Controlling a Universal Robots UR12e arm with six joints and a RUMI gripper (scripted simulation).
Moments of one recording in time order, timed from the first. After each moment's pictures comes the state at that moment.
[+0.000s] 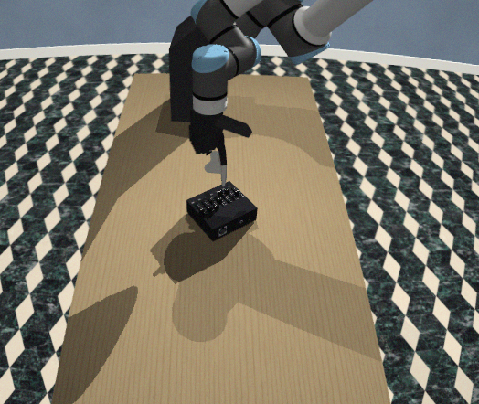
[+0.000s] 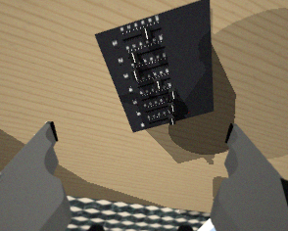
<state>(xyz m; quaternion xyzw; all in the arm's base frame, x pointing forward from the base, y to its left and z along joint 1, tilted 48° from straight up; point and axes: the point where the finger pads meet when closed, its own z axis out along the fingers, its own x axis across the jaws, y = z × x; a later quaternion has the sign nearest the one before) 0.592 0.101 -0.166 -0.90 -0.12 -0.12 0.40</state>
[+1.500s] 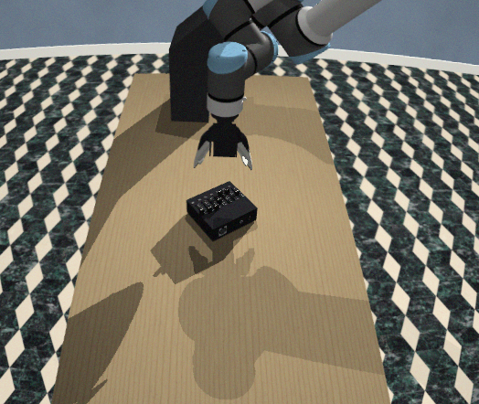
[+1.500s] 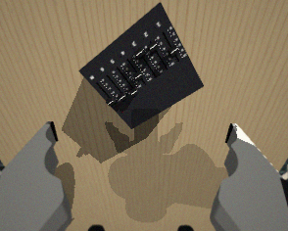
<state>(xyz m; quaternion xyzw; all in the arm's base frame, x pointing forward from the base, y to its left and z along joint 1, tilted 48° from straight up) 0.622 0.087 -0.127 -0.67 -0.63 -0.30 0.27</state>
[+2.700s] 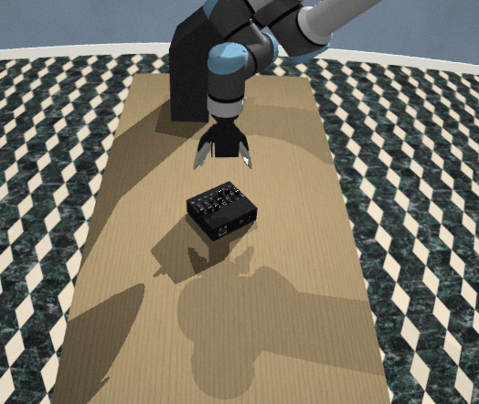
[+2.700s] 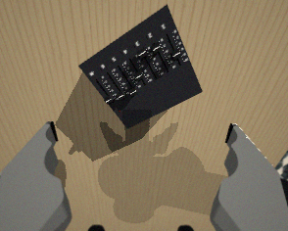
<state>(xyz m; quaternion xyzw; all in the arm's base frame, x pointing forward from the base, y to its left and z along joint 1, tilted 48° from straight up) 0.622 0.087 -0.128 -0.64 -0.66 -0.31 0.26</state>
